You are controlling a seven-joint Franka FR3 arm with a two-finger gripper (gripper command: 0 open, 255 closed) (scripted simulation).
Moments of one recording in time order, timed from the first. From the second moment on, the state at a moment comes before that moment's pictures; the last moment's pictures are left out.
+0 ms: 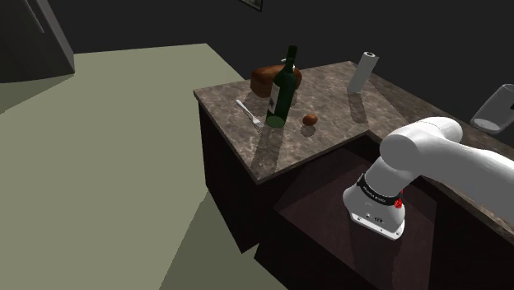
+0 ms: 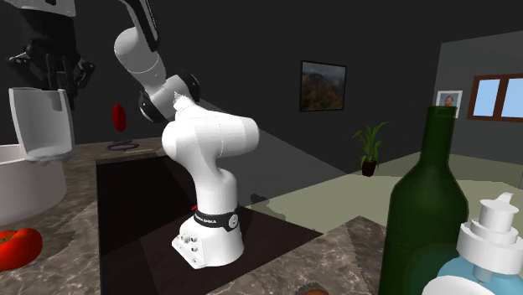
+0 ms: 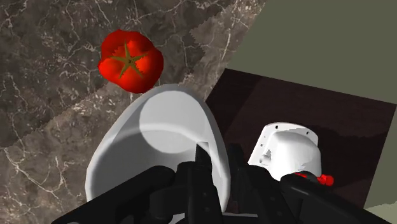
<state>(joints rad) -0.43 -1.45 -0.62 -2.26 -0.85 0.92 -1.17</state>
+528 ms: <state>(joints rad) -0.42 -1.46 -0.72 -2.09 -1.06 0.86 -1.40</state>
